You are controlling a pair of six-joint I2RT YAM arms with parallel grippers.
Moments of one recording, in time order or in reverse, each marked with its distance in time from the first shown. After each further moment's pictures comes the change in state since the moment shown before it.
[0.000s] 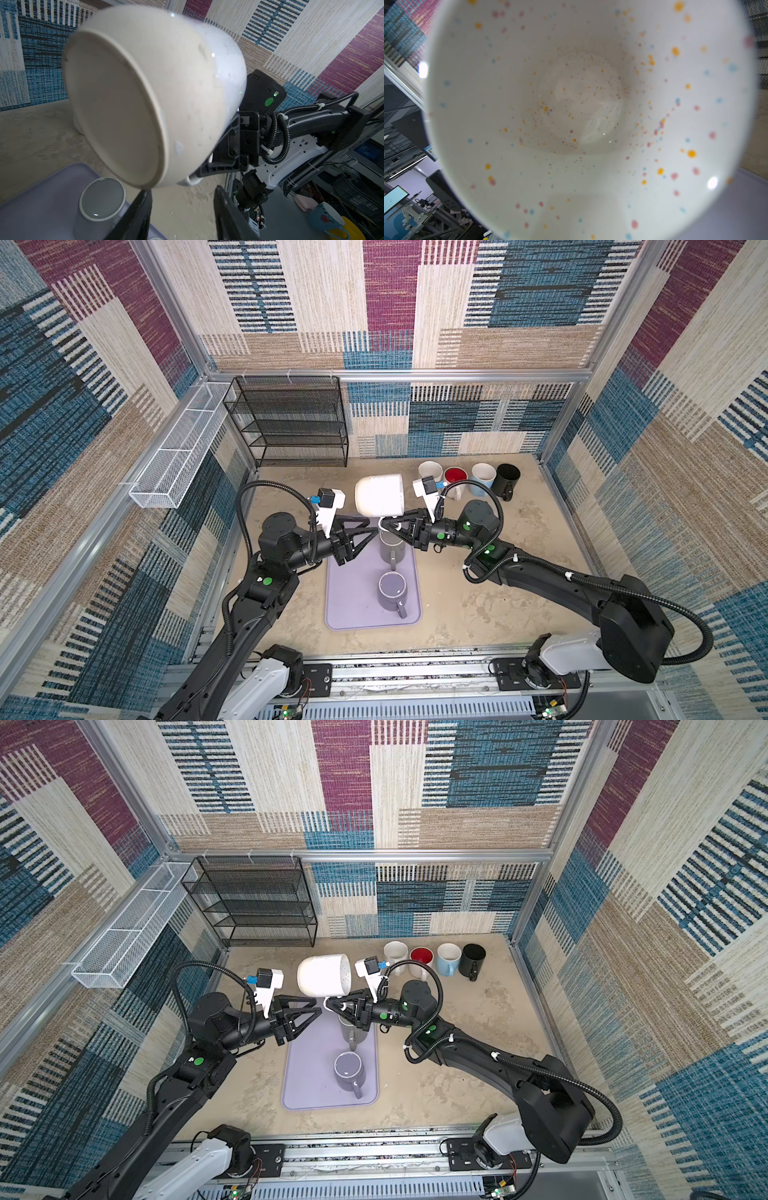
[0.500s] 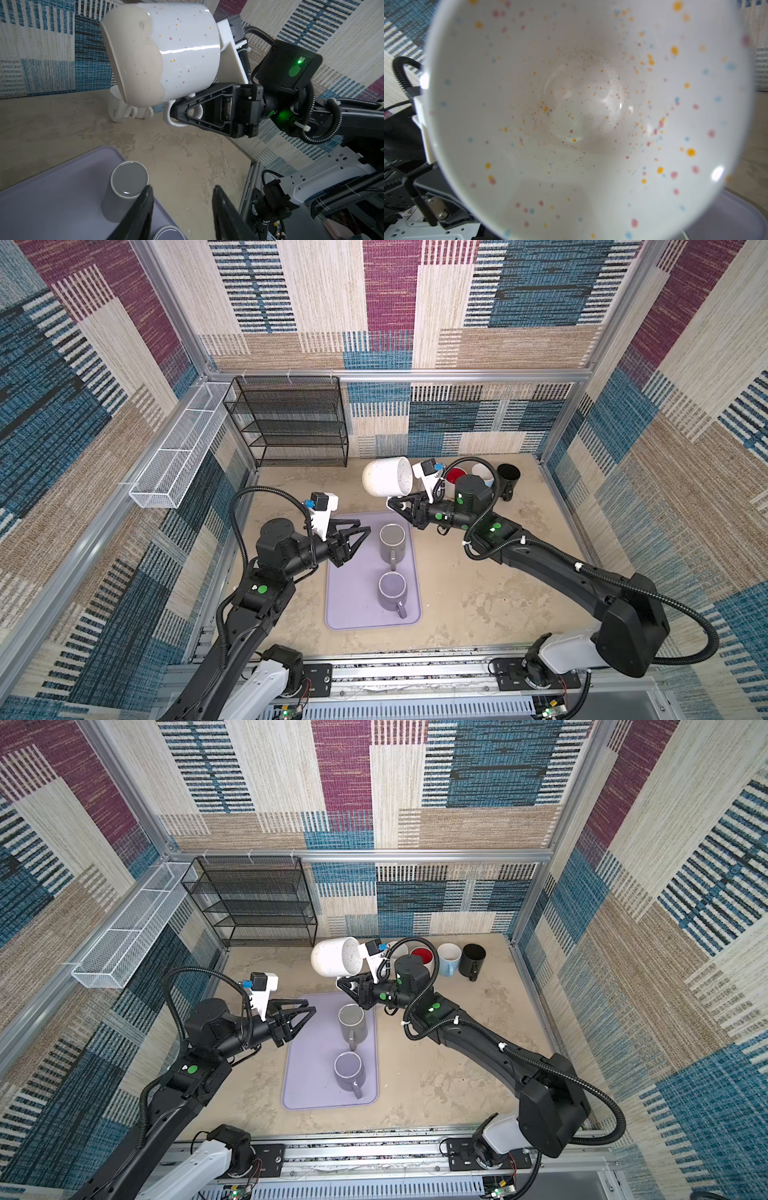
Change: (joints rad) left arm 0.000 -0.056 -0.016 -0.113 -0.181 0.014; right arm -0.078 0.052 0.229 -0.480 0.162 -0.225
